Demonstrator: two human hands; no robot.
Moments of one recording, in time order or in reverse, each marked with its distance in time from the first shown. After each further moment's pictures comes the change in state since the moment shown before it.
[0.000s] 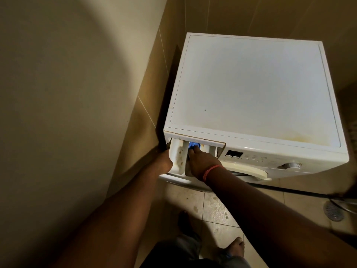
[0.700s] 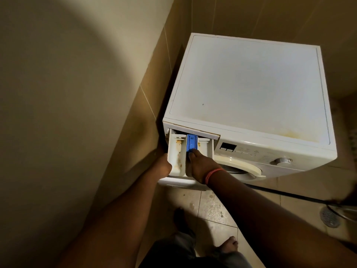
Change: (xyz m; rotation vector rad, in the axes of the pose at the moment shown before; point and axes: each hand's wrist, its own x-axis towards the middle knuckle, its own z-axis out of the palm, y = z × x) left_hand -0.041 -0.010 0.046 -0.182 -0.070 -0.115; right_hand -0.044 0.015 0.029 0.028 0.040 -0.162
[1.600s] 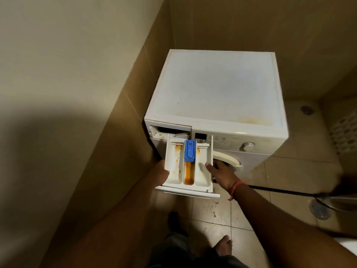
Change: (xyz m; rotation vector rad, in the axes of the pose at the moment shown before) left_hand -0.121 0.044 0.052 -0.024 0.008 0.071; right_hand -0.154 0.094 0.040 1.181 0.222 0.365
